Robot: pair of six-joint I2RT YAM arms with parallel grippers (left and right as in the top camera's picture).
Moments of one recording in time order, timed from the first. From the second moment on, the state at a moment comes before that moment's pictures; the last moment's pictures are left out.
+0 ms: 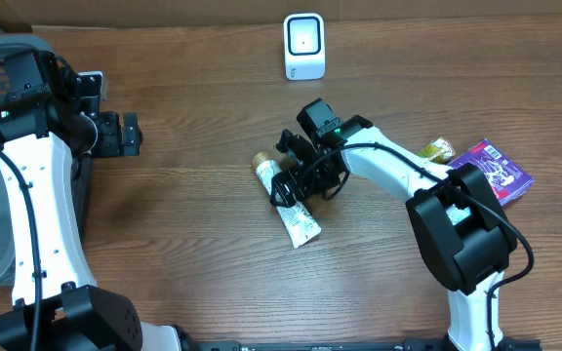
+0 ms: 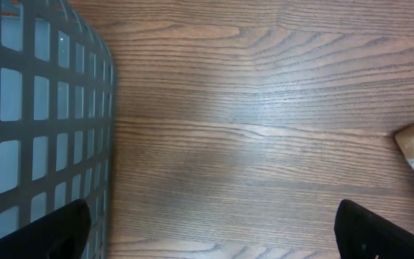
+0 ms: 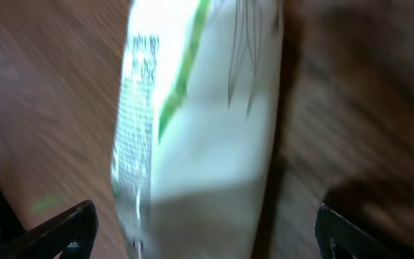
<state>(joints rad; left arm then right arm) 0.32 1.63 1.62 -1.16 0.07 0.22 0.58 2.11 1.47 -0.72 -0.54 0.06</state>
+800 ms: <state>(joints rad) 0.32 1.63 1.62 -1.16 0.07 0.22 0.52 2.15 1.47 -0.72 -0.73 0.25</state>
